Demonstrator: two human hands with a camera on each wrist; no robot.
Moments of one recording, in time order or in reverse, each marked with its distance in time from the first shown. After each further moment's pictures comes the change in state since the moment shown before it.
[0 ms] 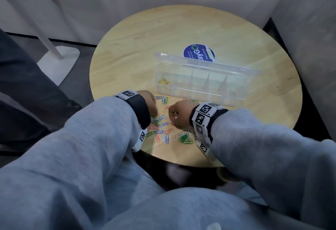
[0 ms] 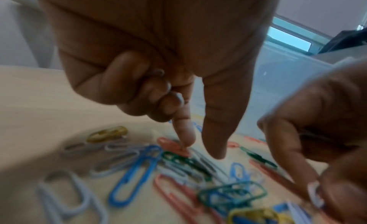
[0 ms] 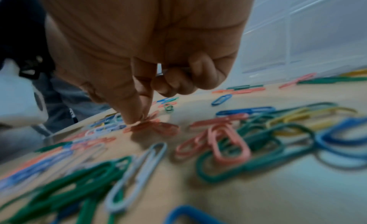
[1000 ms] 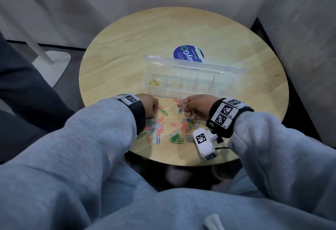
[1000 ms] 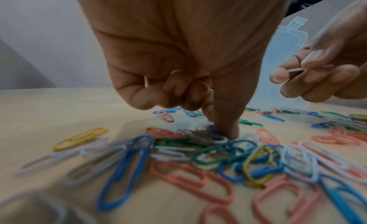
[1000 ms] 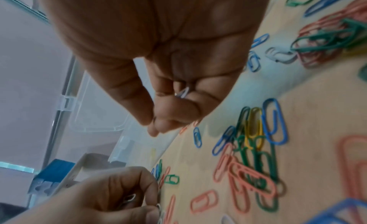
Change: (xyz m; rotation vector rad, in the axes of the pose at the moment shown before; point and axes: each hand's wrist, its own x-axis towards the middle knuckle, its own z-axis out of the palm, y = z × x) left_hand 0.004 0.023 0.006 0.363 0.000 0.244; right_hand -0.022 0.059 -0.007 1.301 0.030 0.303
